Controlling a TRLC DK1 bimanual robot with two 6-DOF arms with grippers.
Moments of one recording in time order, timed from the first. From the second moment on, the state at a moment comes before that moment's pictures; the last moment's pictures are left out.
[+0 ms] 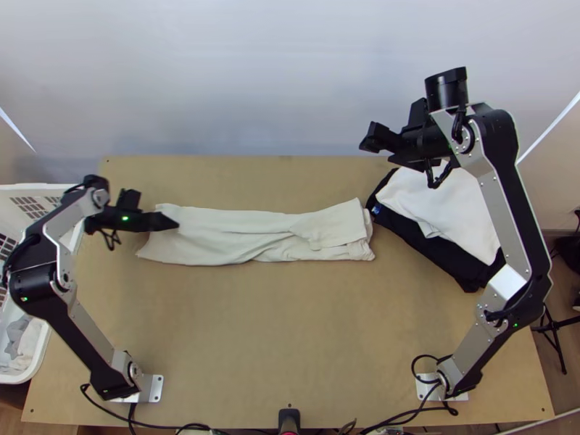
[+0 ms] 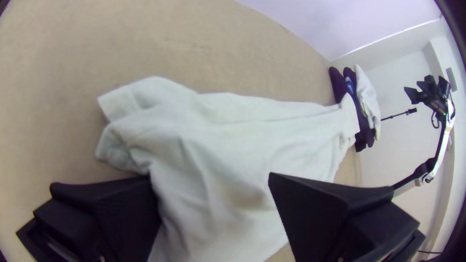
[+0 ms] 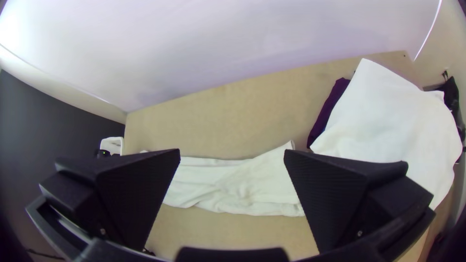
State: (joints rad) left arm 0.30 2.01 1.38 -0.77 0.74 0.43; right arm 0.30 1.84 2.22 -1.21 -0.23 0.53
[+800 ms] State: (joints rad) left arm 0.64 1.98 1.56 -0.95 0.72 0.42; right arm 0.25 1.77 2.12 -1.20 -0.23 0.53
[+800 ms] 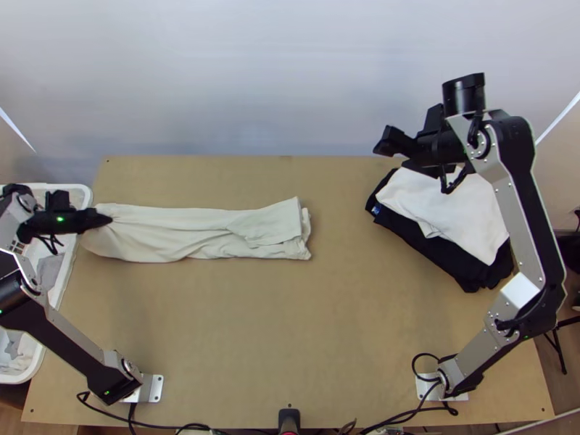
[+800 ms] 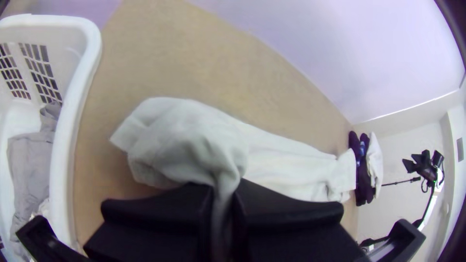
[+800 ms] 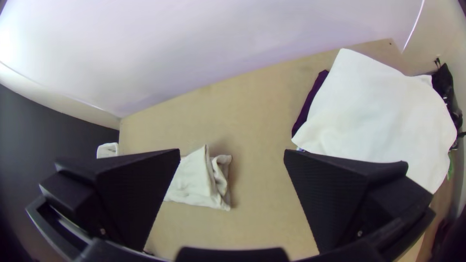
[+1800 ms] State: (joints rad) left arm -0.26 1.88 1.68 -0.95 0.59 -0.07; right arm 0.16 1.64 1.99 -1.19 -0.23 0.53
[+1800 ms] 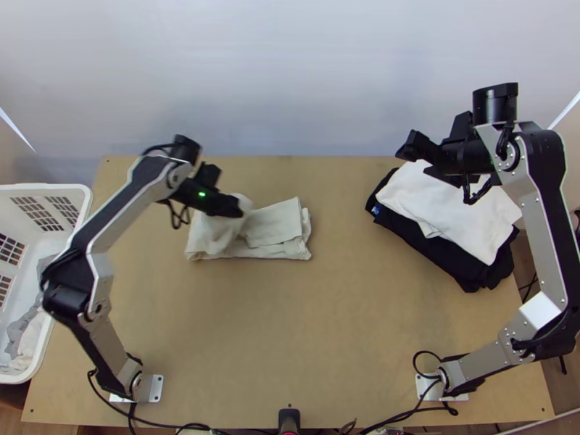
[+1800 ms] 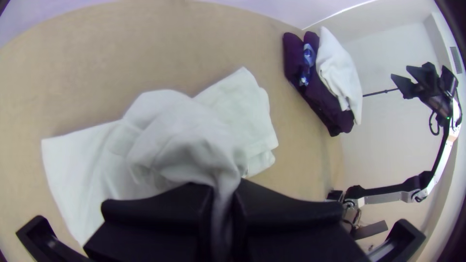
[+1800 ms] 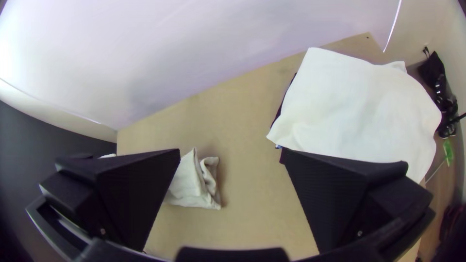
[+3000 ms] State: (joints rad) left arm -0.29 1.85 1.99 -0.92 0.64 -0.18; right arm 0.46 1.64 1.34 -0.60 -0.36 0.68
